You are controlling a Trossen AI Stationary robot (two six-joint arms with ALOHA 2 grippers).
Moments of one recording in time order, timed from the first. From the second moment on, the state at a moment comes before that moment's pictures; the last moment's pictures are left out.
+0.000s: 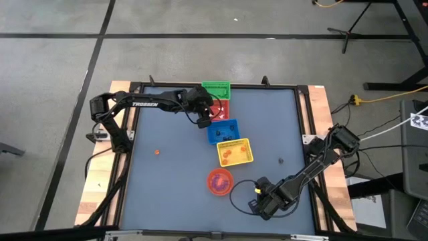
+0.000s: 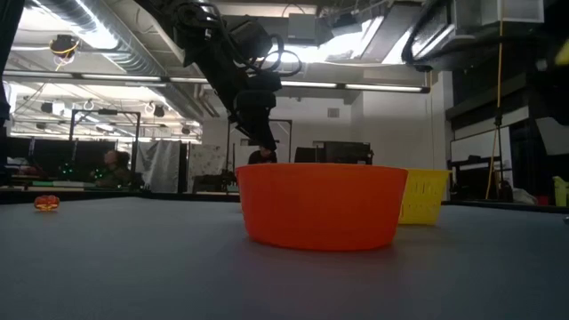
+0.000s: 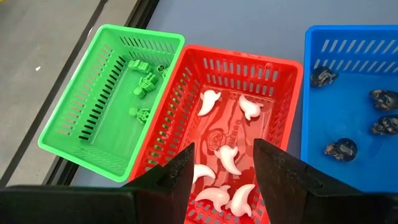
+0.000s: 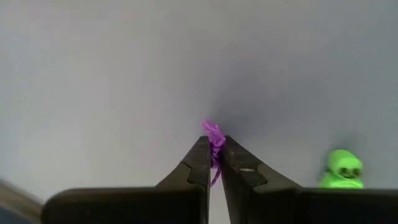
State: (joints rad) left arm 0.37 1.69 1.13 -0.28 -0.15 0.13; right arm 0.77 1.80 1.08 -0.65 0.00 1.80
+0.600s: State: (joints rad) left arm 0.26 1.69 1.48 -0.86 -0.15 0.24; right arm 0.59 1.74 1.08 -0.34 0.42 1.28
